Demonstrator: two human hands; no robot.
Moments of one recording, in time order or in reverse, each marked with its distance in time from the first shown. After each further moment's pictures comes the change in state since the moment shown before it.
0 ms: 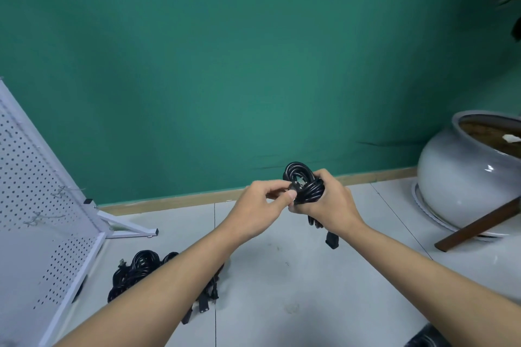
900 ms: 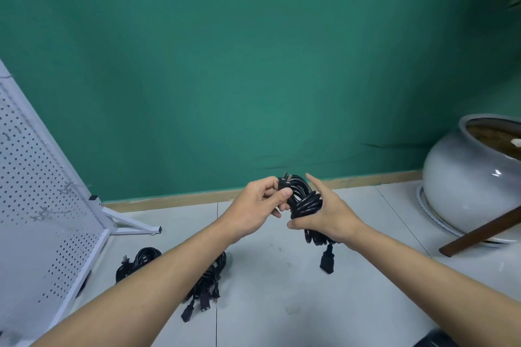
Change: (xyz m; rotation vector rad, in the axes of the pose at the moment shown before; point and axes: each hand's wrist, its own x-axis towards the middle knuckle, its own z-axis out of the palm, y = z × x) left_hand 0.005 -0.020 -0.007 -0.265 -0.052 -0.042; right_hand -0.004 0.008 0.001 0.025 -0.260 0.138
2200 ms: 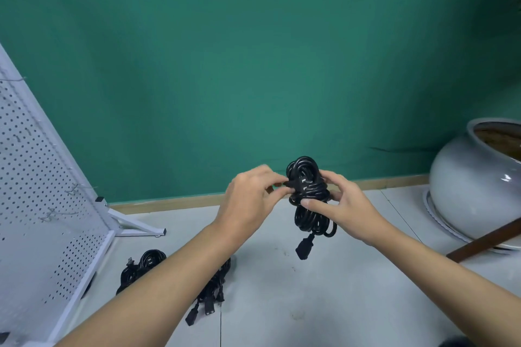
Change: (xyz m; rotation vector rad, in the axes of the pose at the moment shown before) left_hand -0.007 0.019 -0.015 0.672 0.355 0.438; right_hand -0.004 -0.011 -0.021 0.140 0.030 -0.336
